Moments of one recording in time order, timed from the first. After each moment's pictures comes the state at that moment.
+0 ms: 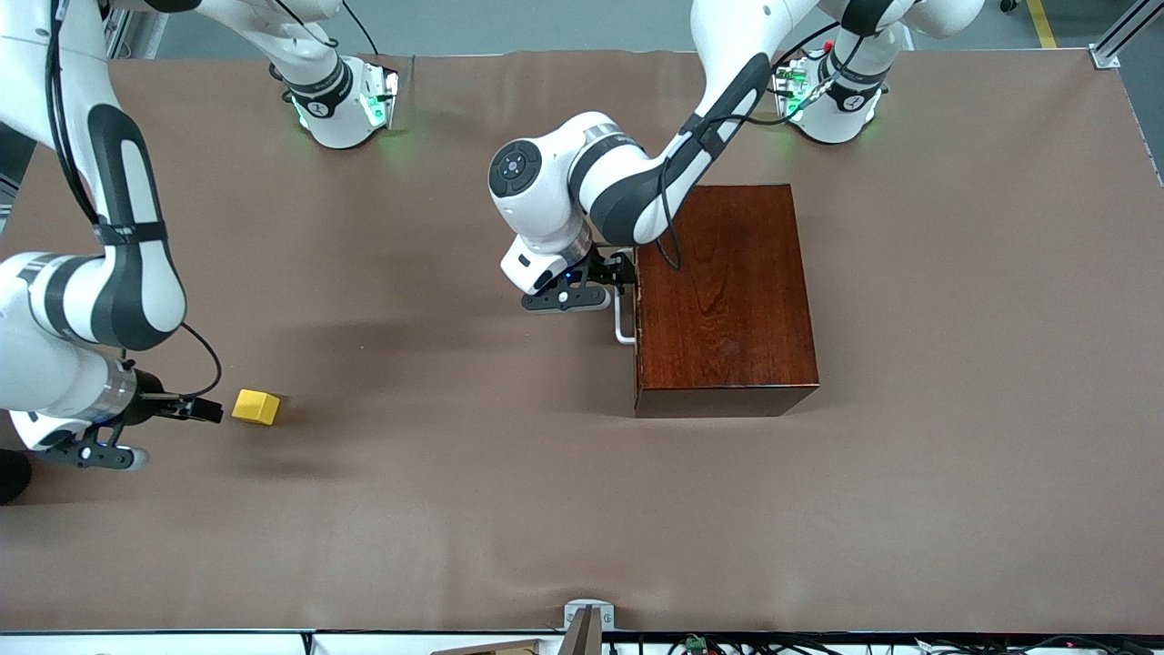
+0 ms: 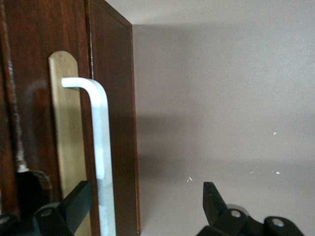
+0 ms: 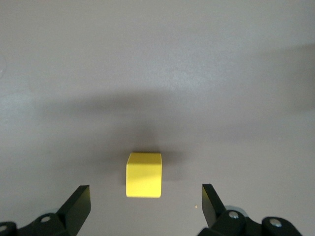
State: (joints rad) left arm -0.82 0.74 -0.11 -1.26 0.25 1.81 -0.97; right arm -0.04 0.55 -0.09 -1.58 0.02 2.11 0.00
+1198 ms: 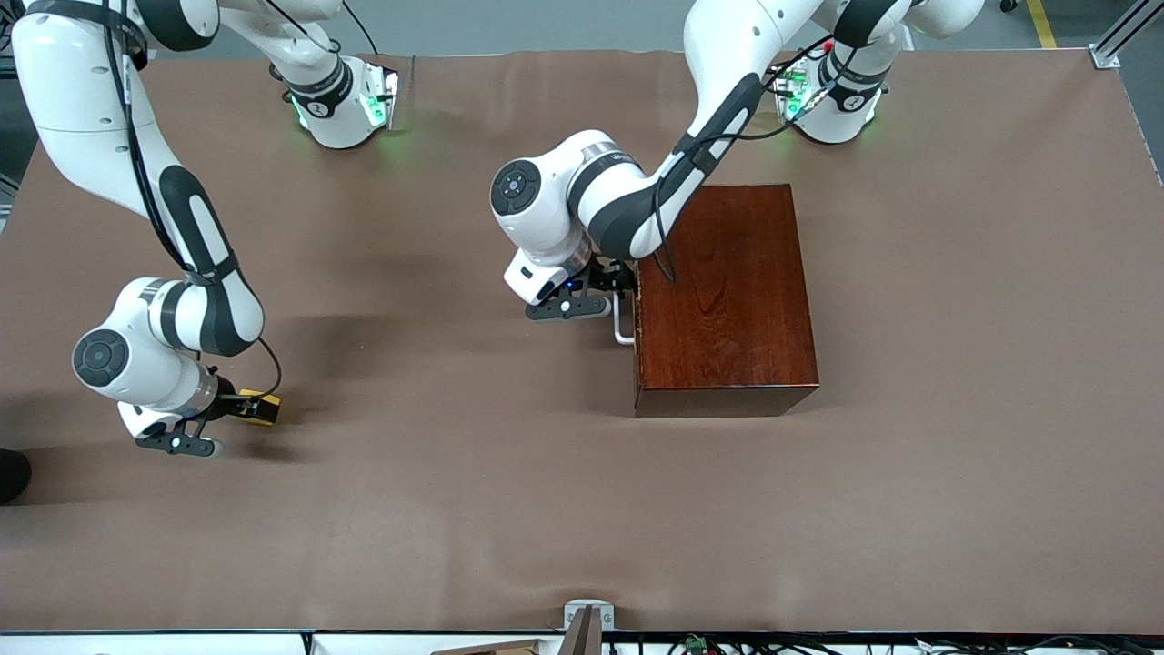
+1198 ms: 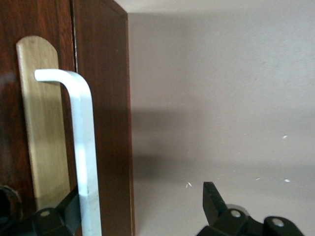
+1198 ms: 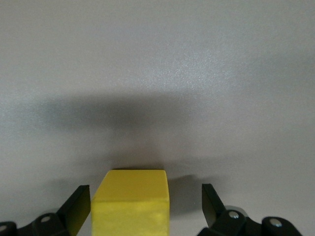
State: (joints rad) left arm -0.82 0.78 -0.11 -1.25 0.24 1.83 -0.98; right arm -0.04 0.65 -0.08 -1.81 0.02 2.46 0.03
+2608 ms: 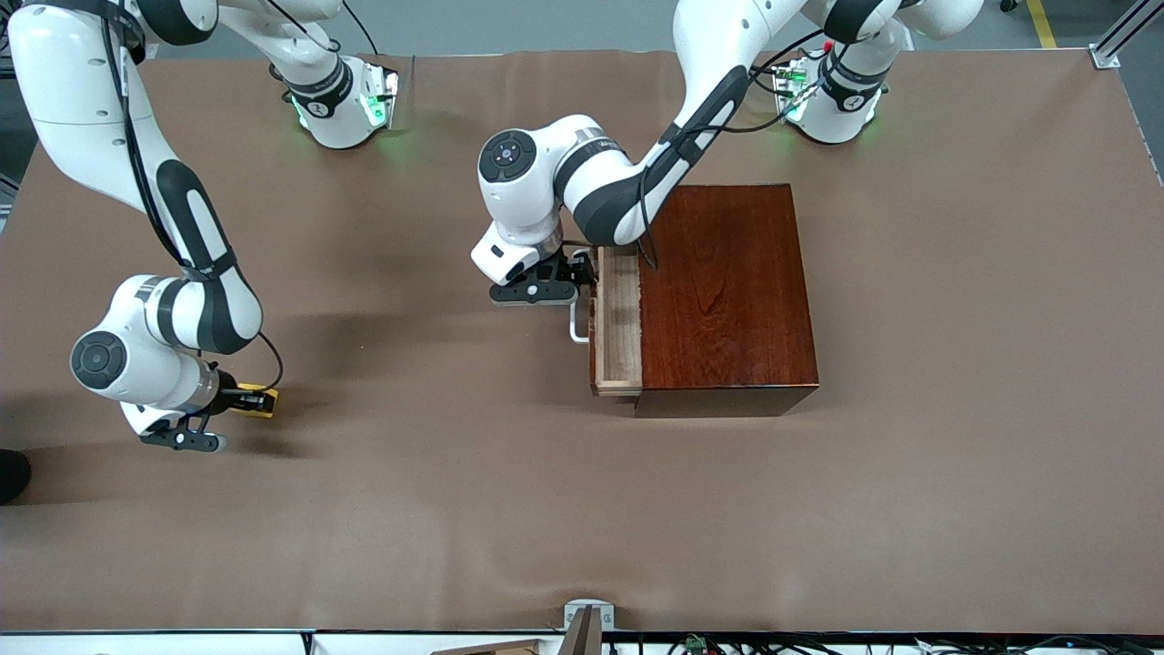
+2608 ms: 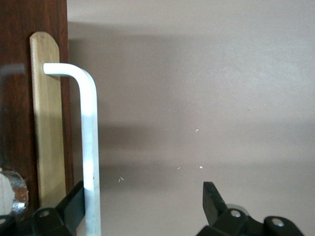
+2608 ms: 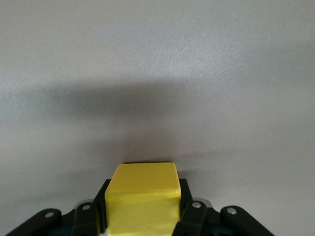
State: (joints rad) left arm -0.86 0.78 -0.12 -1.25 0.17 2.02 -1.00; right arm -0.04 0.63 -0.07 -1.81 0.02 2.37 0.01
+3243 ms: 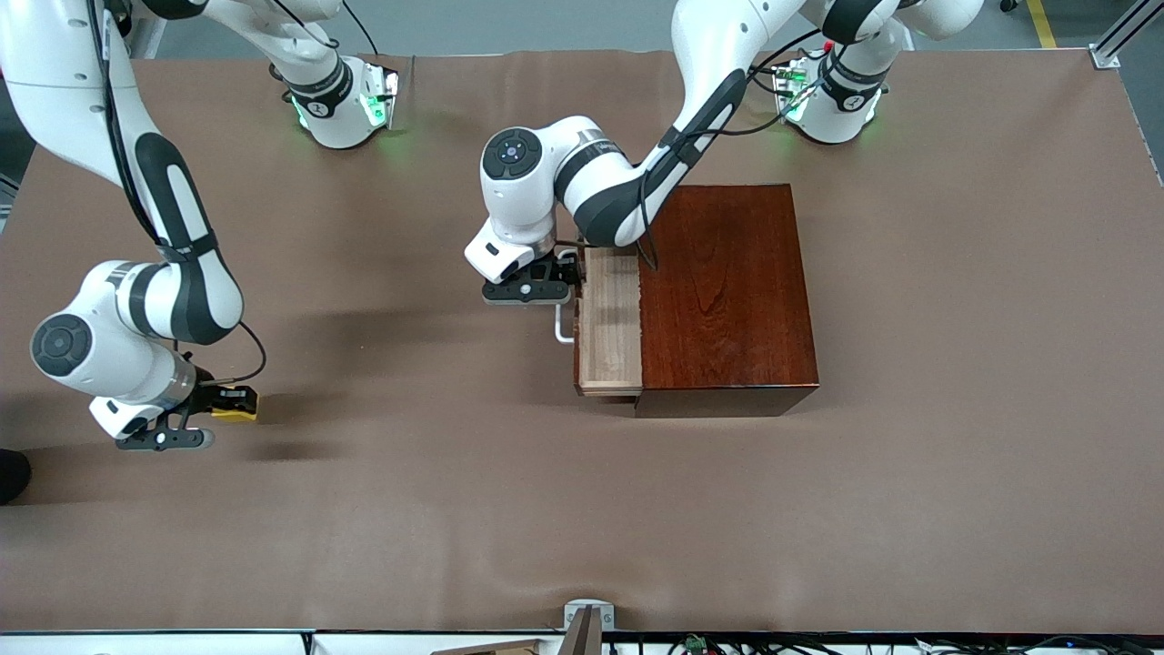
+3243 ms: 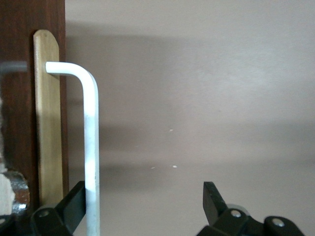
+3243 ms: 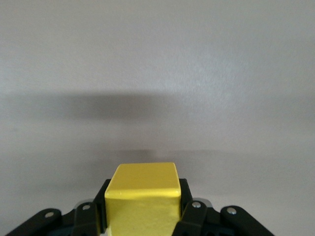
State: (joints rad) left arm -0.86 0.79 -0.12 -1.25 0.12 2.12 -1.00; right arm -0.04 0.53 -0.07 -1.80 0.02 2.36 -0.17
